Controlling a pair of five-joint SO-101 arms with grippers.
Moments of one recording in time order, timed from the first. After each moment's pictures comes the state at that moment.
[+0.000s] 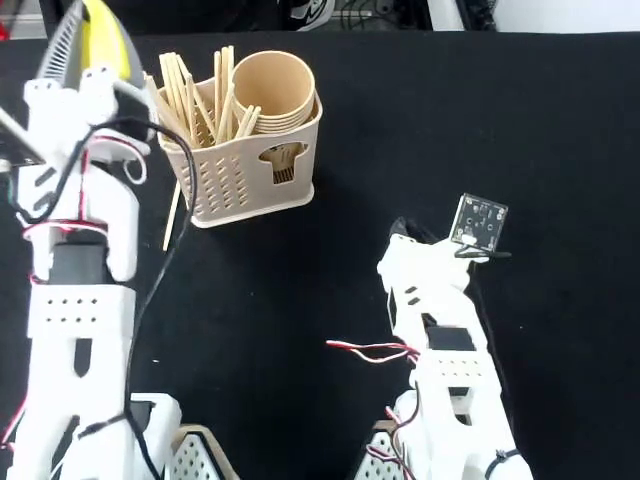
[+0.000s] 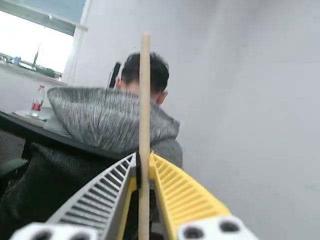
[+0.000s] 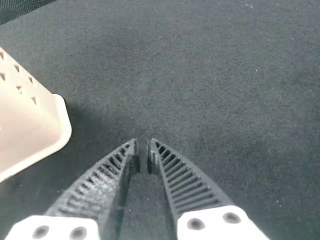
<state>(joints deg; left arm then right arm) -6.6 -43.1 36.4 -7.3 17.2 0.6 -53.4 88.9 5.6 -18.3</state>
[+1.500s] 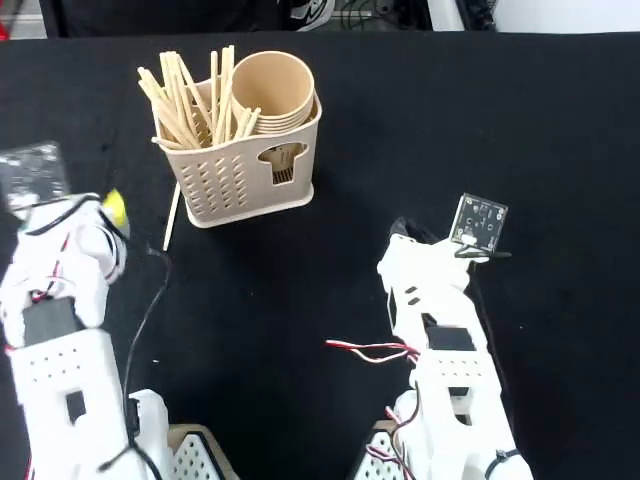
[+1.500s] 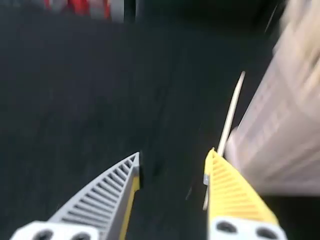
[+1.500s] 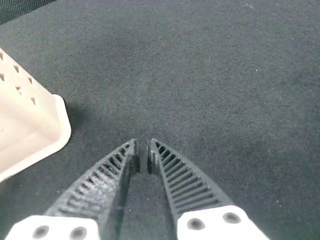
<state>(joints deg) -23.8 -58.5 56.0 45.3 -5.5 0.6 -53.4 88.9 5.6 -18.3</state>
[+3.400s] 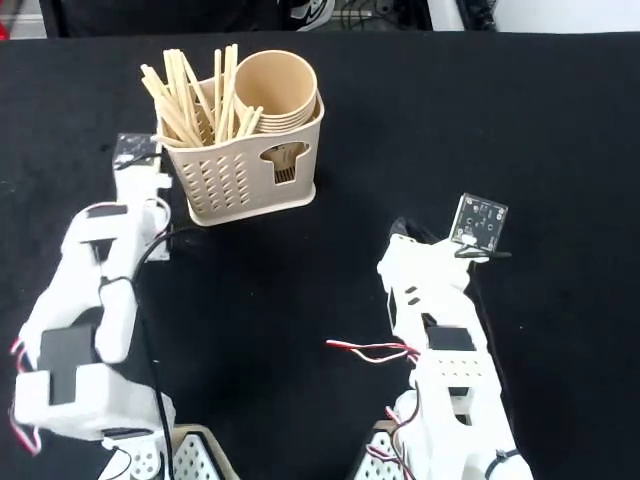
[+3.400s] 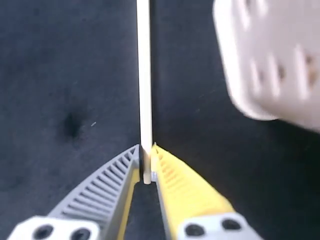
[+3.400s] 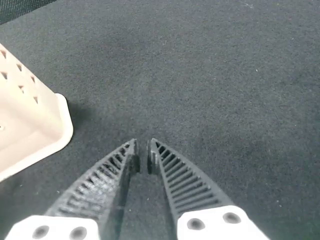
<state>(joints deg) -14.6 -0.5 38.7 37.3 -9.5 0.6 -53.4 88.9 5.6 -18.3</state>
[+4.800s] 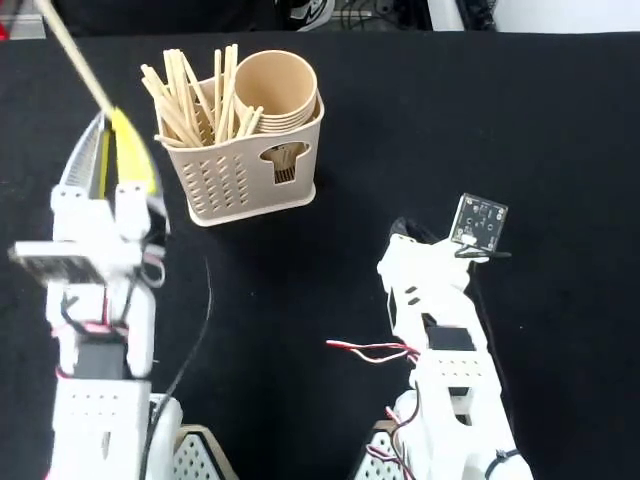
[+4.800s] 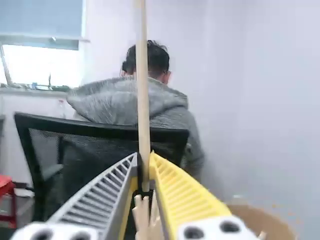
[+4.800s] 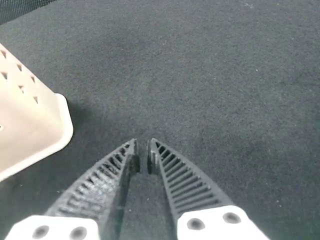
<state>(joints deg) -5.4 -74.6 71.2 -9.5 2.7 0.6 -53.4 88.9 5.6 -18.3</state>
